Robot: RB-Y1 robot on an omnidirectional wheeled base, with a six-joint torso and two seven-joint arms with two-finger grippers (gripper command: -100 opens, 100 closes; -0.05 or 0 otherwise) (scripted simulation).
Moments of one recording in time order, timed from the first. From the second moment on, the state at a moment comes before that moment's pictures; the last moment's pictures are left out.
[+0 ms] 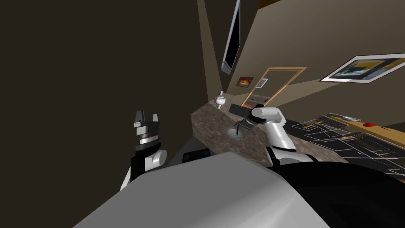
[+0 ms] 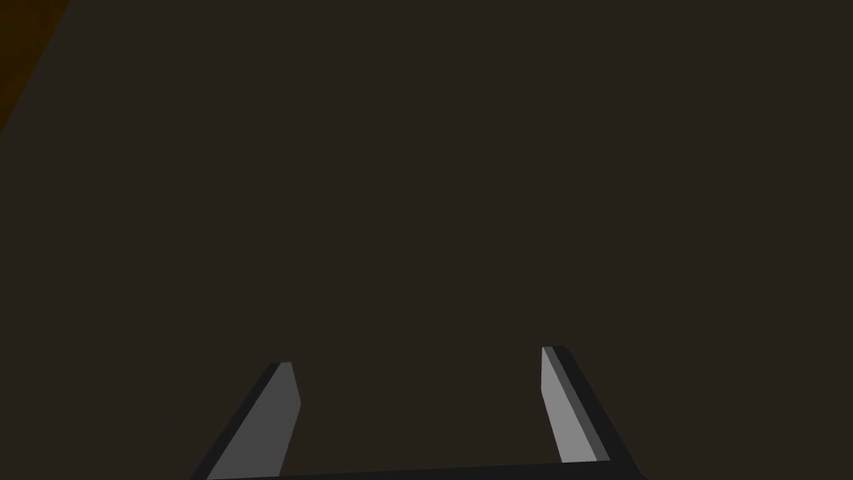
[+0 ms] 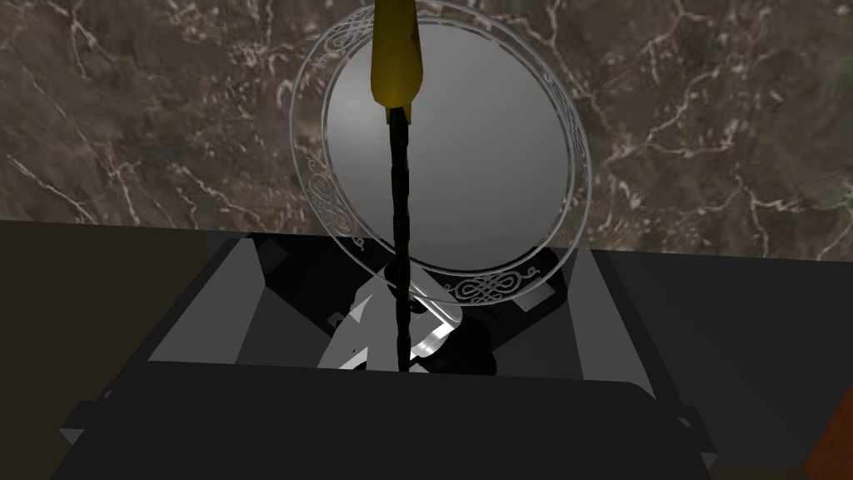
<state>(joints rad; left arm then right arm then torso) 0.47 0.00 -0.04 -2.23 0.06 -0.47 -0.01 -0.04 -0.92 -0.49 -1.81 -0.86 1.98 -2.23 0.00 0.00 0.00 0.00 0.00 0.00</state>
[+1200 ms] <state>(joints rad) 0.47 0.00 -0.04 -2.23 0.06 -0.47 -0.01 -0.03 -1.04 -0.48 -1.83 -1.00 2.00 -2.33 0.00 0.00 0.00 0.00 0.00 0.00</state>
